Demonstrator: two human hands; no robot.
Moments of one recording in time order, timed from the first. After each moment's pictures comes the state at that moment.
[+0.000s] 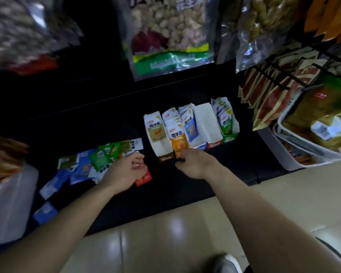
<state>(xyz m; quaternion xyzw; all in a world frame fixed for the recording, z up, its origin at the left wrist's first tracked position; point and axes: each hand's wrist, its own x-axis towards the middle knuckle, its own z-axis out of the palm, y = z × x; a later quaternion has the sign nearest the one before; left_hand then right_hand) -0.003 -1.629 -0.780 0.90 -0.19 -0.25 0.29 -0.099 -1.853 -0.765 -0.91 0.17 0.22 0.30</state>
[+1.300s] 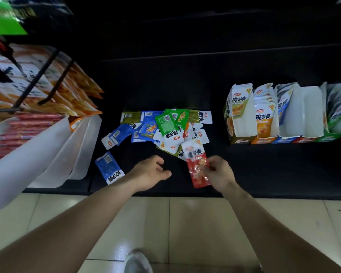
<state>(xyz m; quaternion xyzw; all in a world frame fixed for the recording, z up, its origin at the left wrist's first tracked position) 0.013 -1.445 -0.834 0.89 -0.04 -0.38 0.25 -0.054 -1.672 -0.916 -0.78 0.29 0.13 0.54</state>
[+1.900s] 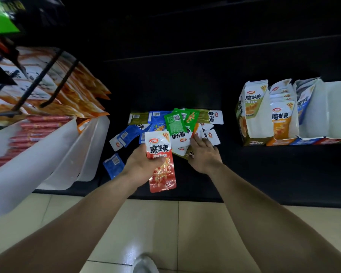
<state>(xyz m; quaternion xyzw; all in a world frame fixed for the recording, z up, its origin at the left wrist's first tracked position) 0.031 -1.432 -0.831 0.87 0.06 -0.24 0.42 0.037 -1.639 -0.948 -0.96 0.04 0.21 0.20</state>
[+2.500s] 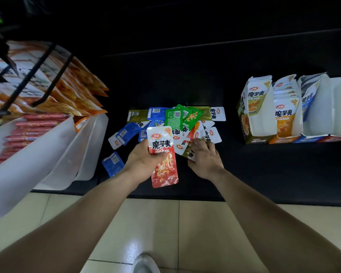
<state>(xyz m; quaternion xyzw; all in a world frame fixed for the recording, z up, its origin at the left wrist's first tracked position) 0.038 -1.441 -0.826 0.88 0.05 -0.24 0.41 0.021 -1.635 -0.958 -0.96 0.04 0.16 0.24</state>
